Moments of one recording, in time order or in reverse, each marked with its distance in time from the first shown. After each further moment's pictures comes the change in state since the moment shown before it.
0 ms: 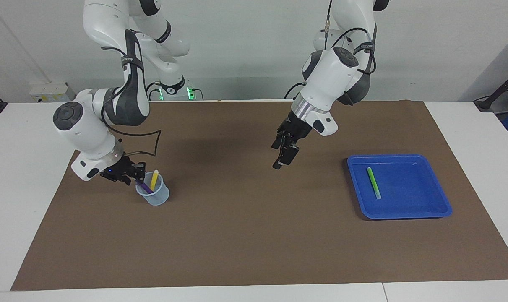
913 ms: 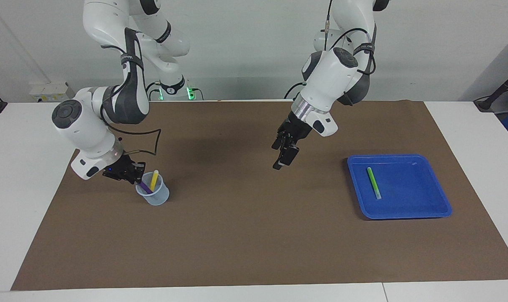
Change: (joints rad) left arm 0.000 0.000 0.000 -0.005 0.000 0.006 0.000; right arm 0.000 -0.011 0.001 0.001 0.011 -0.002 0.001
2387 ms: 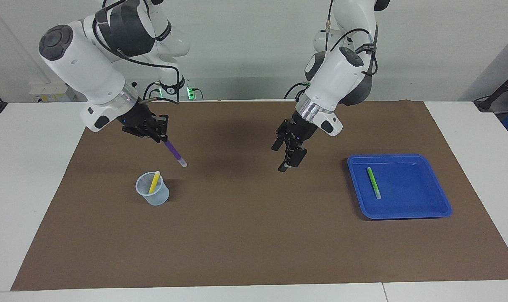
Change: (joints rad) left arm 0.013 -0.004 -0.004 -0.008 -0.037 0.070 -0.170; right arm 0.011 -0.076 0.146 0.329 0.192 -0.459 0.358
